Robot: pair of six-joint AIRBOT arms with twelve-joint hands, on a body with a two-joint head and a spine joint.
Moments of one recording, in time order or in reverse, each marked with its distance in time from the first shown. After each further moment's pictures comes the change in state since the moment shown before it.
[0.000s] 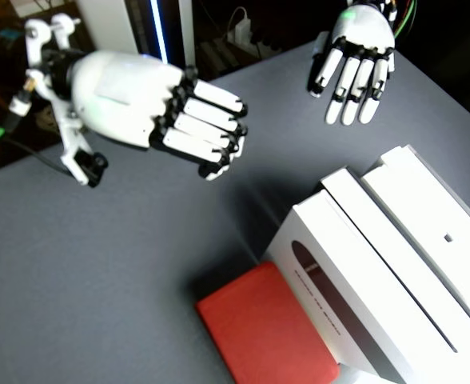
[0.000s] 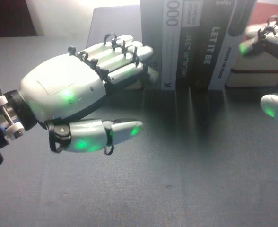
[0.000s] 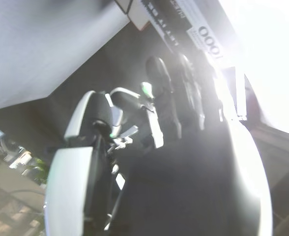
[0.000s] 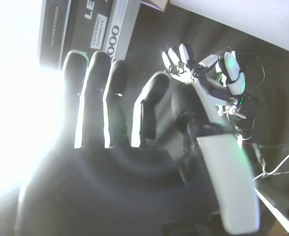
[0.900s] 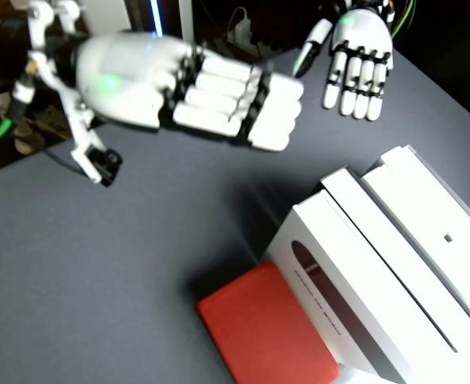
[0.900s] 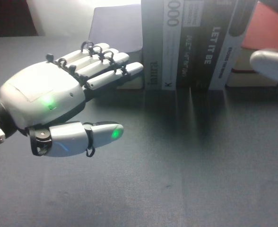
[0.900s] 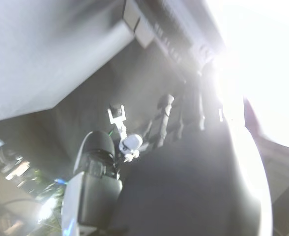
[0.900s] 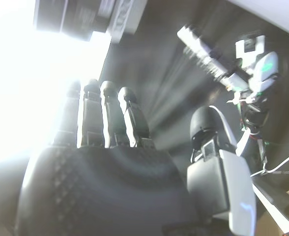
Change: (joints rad) left arm 0.077 0.061 -0.034 -0.095 -0.010 0.057; right arm 0.173 -0.029 0.025 0.016 0.047 -0.117
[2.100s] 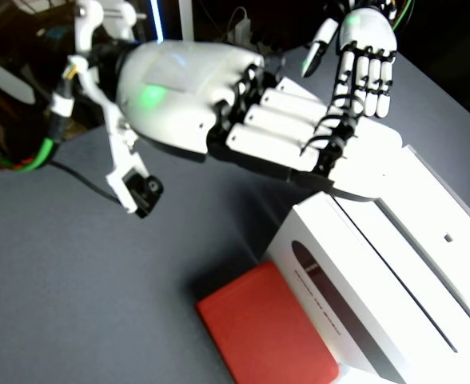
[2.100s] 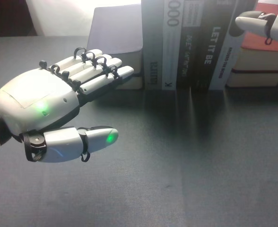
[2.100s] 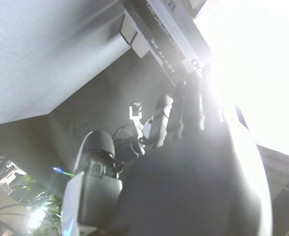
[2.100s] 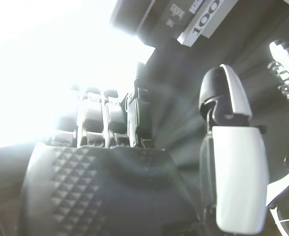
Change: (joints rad) left arm 0.047 0.003 -0.006 -0.035 -0.032 0.006; right arm 0.200 -0.146 0.126 0.216 -0.158 -0.219
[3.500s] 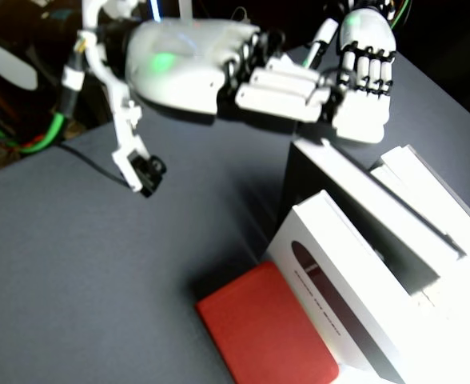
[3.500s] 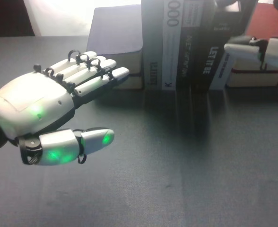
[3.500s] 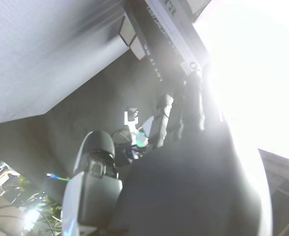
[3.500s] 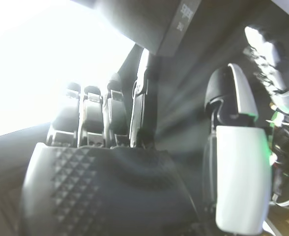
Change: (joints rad) left arm 0.040 0.004 -0.011 -0.045 -0.040 0.008; right arm -0.040 0.052 -0.101 -0.143 0.029 0.032
